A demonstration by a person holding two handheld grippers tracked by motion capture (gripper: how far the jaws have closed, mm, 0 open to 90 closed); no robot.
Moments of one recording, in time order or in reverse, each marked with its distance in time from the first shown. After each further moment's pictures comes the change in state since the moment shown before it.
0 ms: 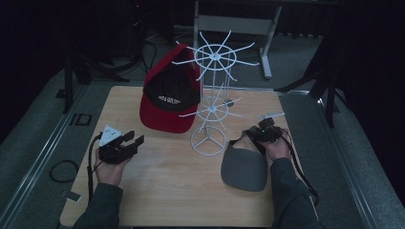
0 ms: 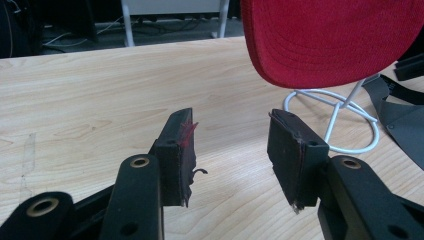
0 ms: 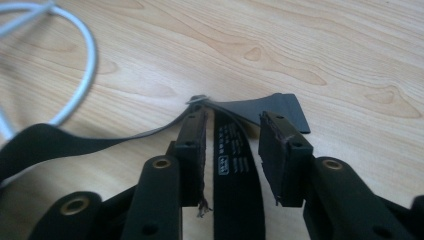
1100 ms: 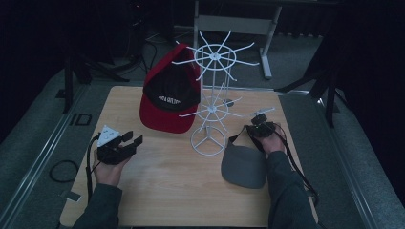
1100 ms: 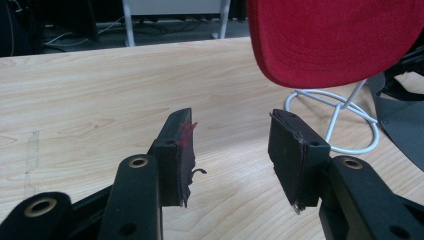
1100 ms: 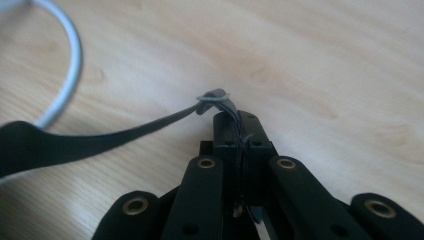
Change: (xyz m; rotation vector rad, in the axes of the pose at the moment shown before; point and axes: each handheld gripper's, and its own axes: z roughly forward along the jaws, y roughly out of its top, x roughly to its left) left arm 0.004 -0.002 -0.003 -0.009 0.002 -0.015; right arm 0.003 0.018 0.019 0.015 -0.016 -0.090
